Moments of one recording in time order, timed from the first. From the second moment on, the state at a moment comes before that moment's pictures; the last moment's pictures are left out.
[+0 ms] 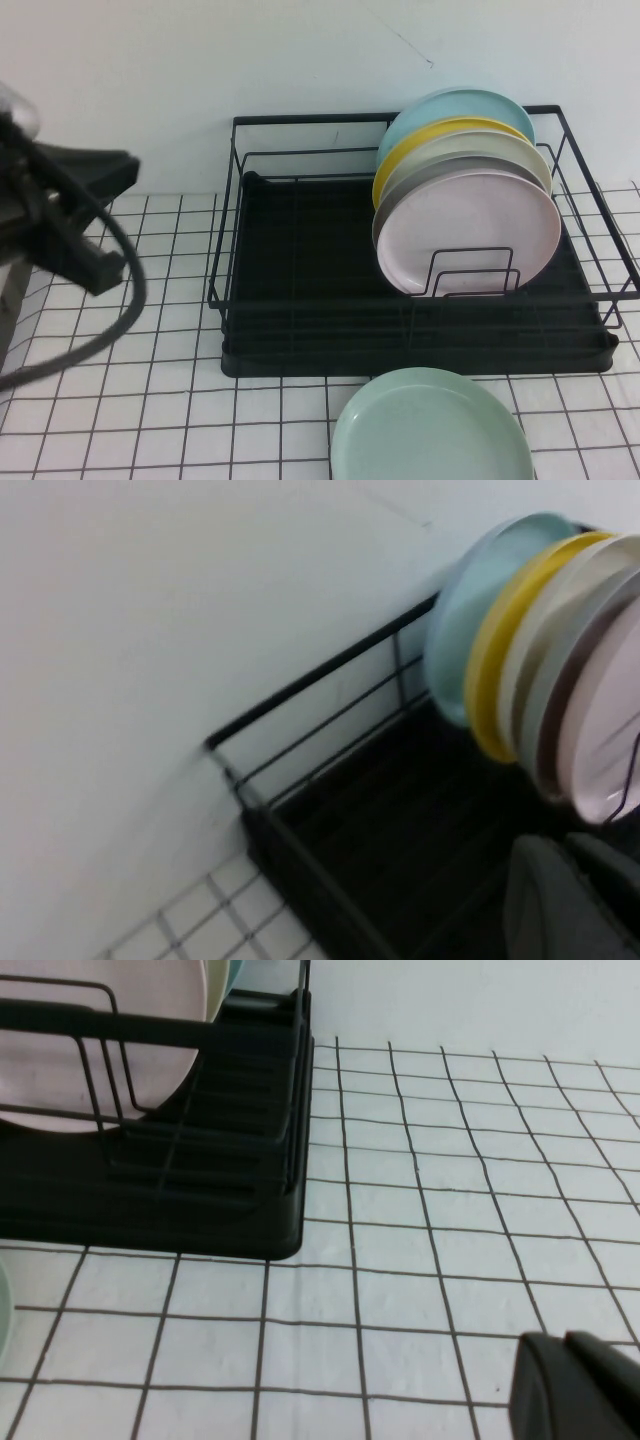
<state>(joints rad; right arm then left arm) -0.04 -0.01 0.02 0.05 0.41 -0.16 -0.09 0.97 -0.86 -1.05 0.52 1.28</state>
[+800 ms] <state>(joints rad) -0.04 -0.01 0.02 0.05 0.41 -0.16 -0.51 1.74 -1.29 -1.51 0.42 2.00</state>
